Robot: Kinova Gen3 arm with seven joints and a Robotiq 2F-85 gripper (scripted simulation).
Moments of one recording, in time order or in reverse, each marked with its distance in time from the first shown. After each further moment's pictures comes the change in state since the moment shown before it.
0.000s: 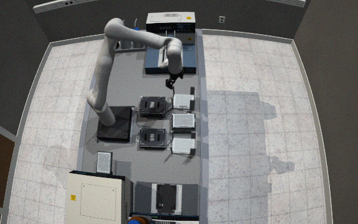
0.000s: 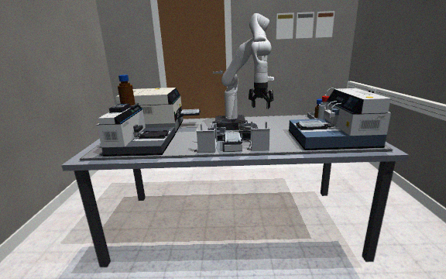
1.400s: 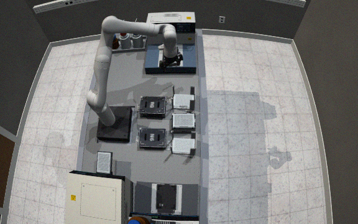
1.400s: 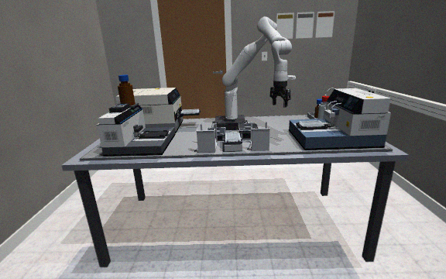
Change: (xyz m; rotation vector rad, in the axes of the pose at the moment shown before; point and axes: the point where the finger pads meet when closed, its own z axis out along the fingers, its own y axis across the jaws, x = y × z) arm 0.093 0.070 0.000 0.002 -0.001 0.377
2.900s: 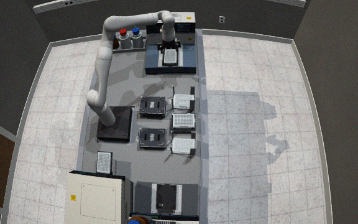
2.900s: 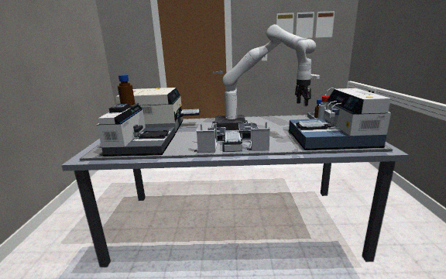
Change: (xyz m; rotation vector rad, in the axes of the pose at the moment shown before) arm 0.126 0.051 0.001 0.003 -0.001 0.353
